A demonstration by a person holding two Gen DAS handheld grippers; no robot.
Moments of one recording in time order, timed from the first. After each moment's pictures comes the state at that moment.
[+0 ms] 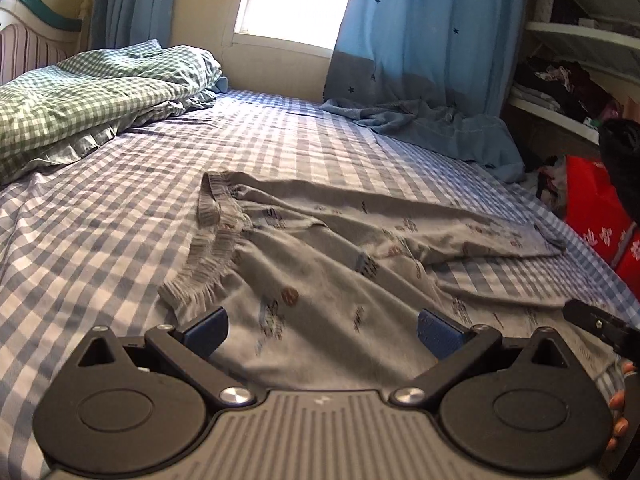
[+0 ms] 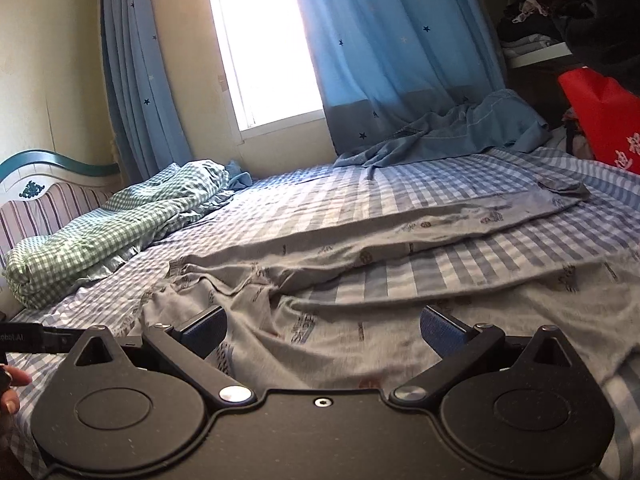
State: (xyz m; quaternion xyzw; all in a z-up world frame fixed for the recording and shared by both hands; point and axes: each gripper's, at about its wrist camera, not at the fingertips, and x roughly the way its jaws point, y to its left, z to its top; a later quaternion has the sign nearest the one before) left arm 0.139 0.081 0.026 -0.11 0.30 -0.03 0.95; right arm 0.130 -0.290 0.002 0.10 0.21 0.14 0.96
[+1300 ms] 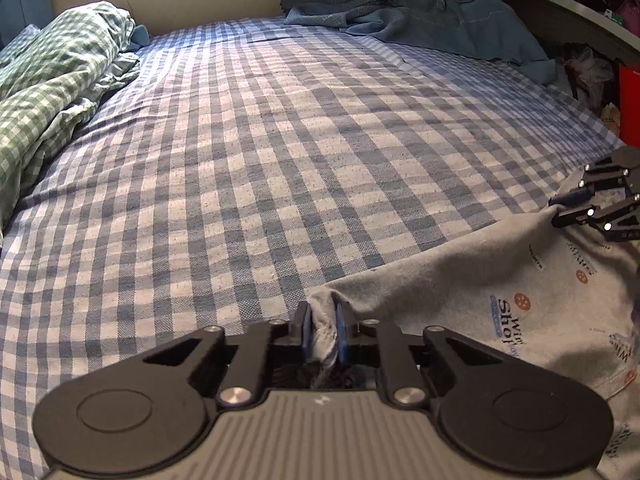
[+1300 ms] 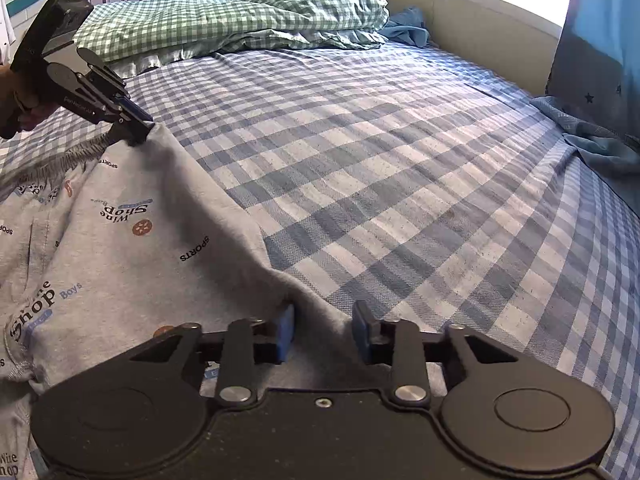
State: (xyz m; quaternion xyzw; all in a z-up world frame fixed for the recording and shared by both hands) left arm 0.478 0.180 -0.027 0.03 0.46 -0.13 0.88; right arm 0.533 -0.204 -0.038 -0.23 0.36 0.40 0.81
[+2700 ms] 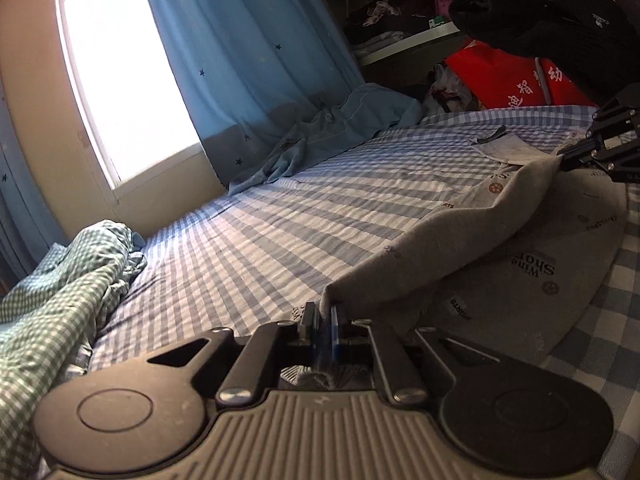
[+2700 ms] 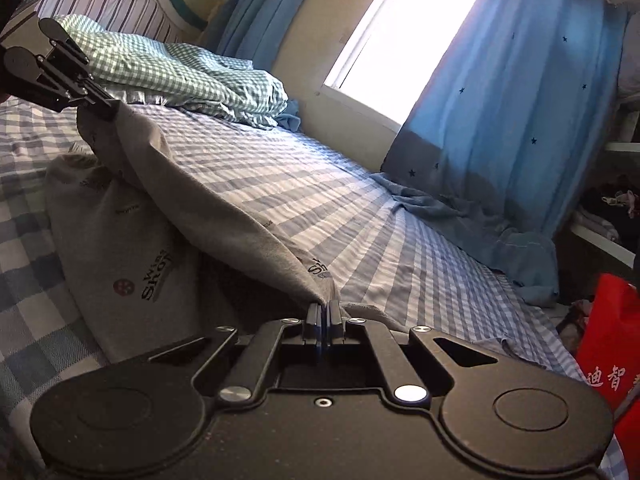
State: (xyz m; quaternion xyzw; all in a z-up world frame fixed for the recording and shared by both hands) left arm 0.152 0.086 -0.003 0.25 0.18 -0.17 0.93; right arm 0.142 -0.235 -0.018 -0.27 0.16 0.16 0.94
